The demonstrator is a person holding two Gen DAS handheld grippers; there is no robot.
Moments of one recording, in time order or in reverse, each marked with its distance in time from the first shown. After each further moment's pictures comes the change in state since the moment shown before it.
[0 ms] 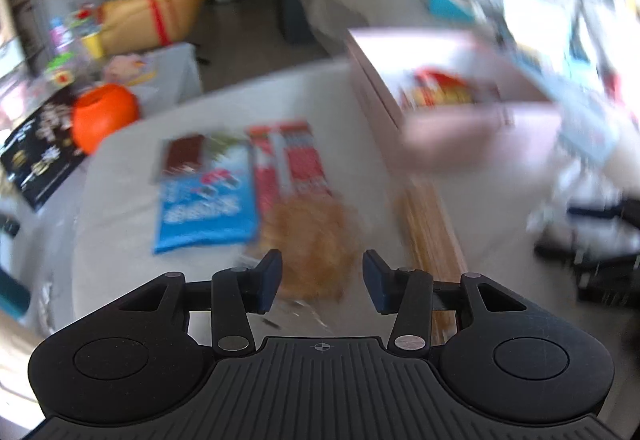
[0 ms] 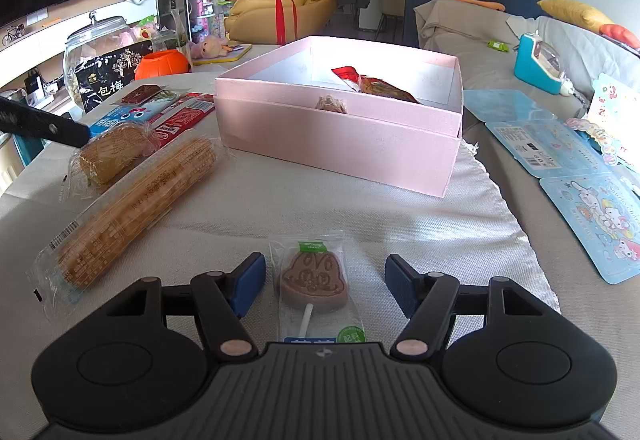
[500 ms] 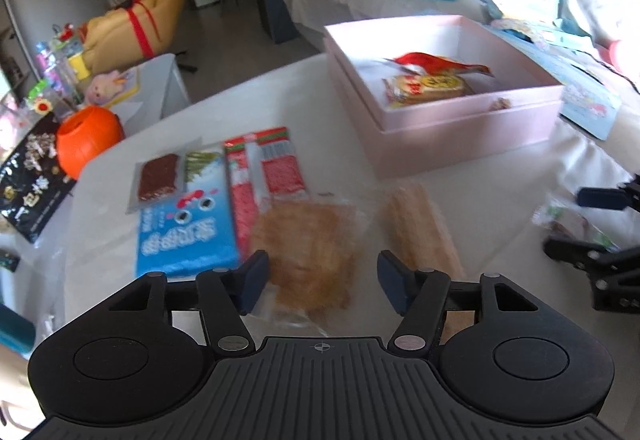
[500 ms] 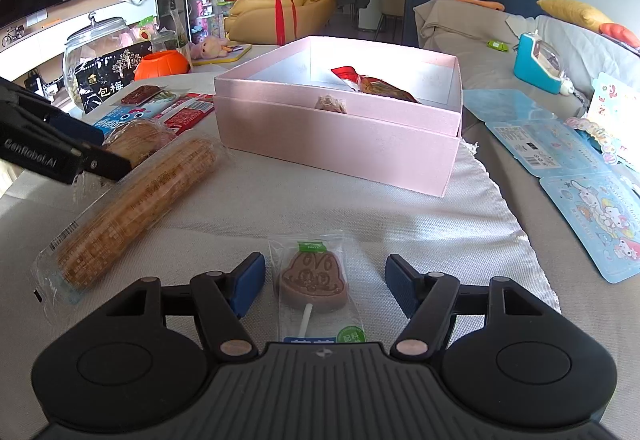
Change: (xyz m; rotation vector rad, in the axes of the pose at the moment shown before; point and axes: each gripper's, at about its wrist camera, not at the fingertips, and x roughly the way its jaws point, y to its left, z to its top) left arm 0.018 -0.008 0.015 0.059 -0.015 0.034; right arm 0.000 0.000 0.000 0.001 0.000 0.000
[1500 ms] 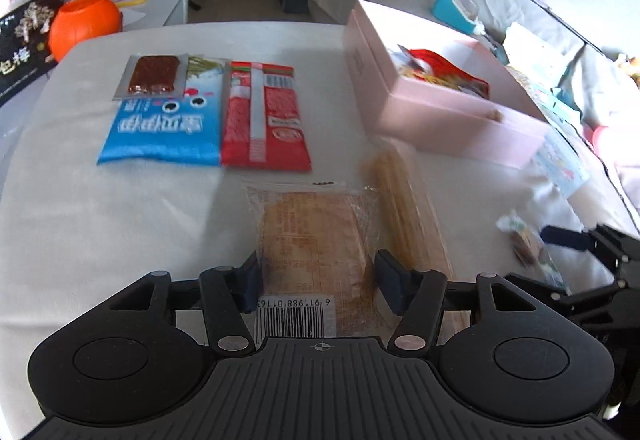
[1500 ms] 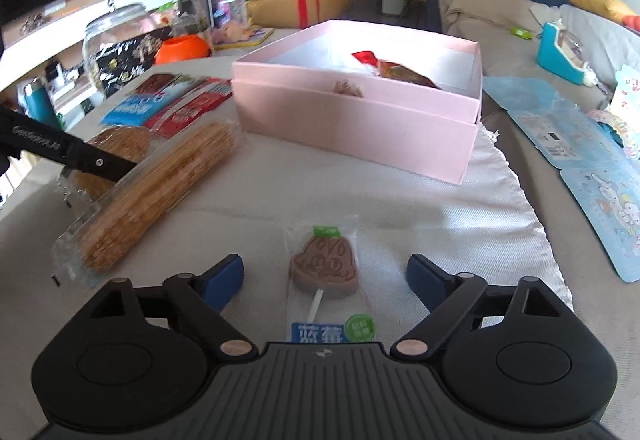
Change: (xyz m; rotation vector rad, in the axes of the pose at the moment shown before) left arm -0.011 0.015 -0.049 -0.323 0.038 -0.189; right arm -0.002 -0.002 -0.002 -0.043 0.060 0.084
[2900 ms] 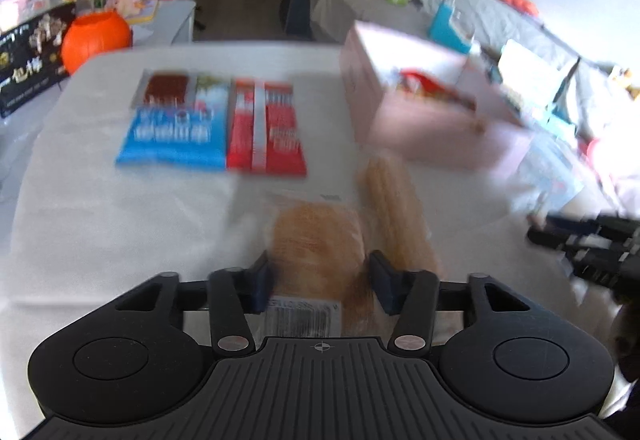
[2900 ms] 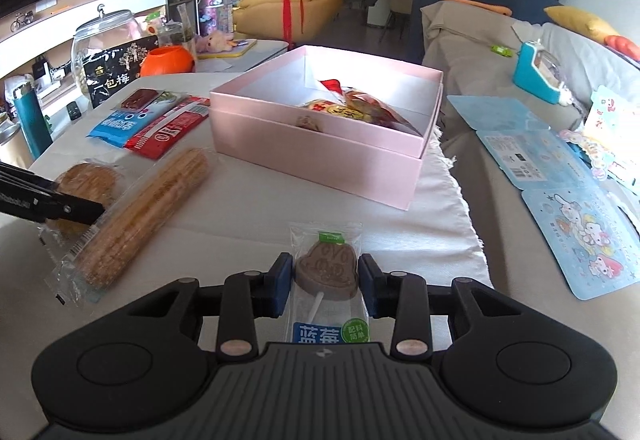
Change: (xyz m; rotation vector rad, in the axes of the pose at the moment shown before) left arm -0.026 0.002 0.001 -0.019 -0.086 -0.013; right arm -0.031 -0.017 0.013 0.003 -0.034 -0.081
